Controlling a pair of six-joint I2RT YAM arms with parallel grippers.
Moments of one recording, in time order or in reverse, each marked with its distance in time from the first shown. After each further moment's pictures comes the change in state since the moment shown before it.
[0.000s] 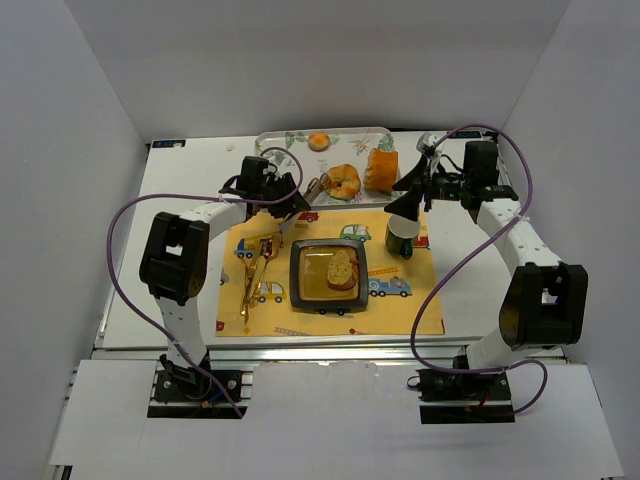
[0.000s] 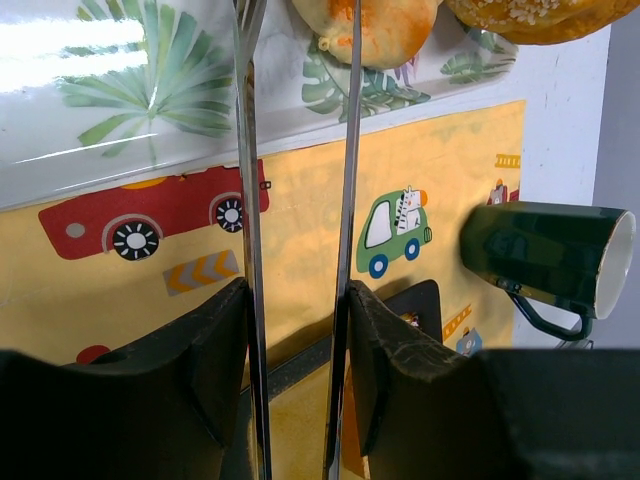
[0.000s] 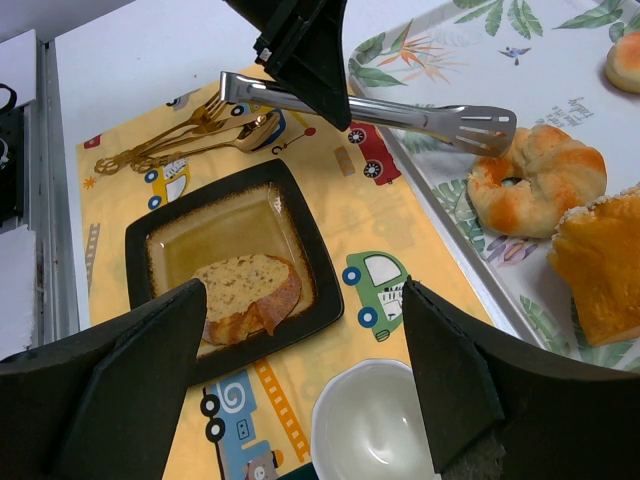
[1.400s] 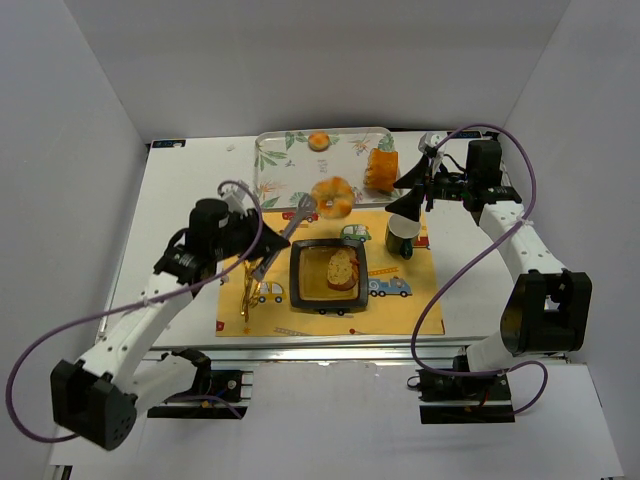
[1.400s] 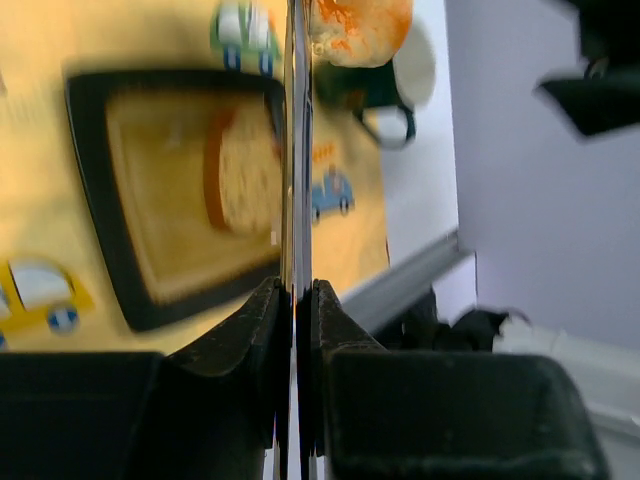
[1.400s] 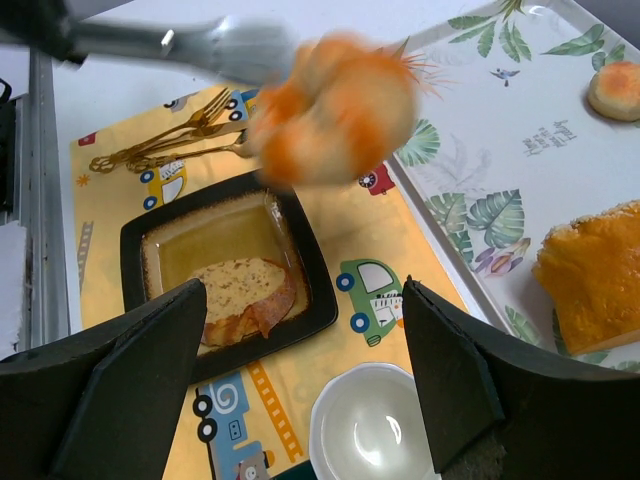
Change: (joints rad) left arm -0.061 -0.871 -0.421 -0.221 -0.043 -0.169; right arm 0.000 -0.037 -0.005 0.000 -0.003 -0.028
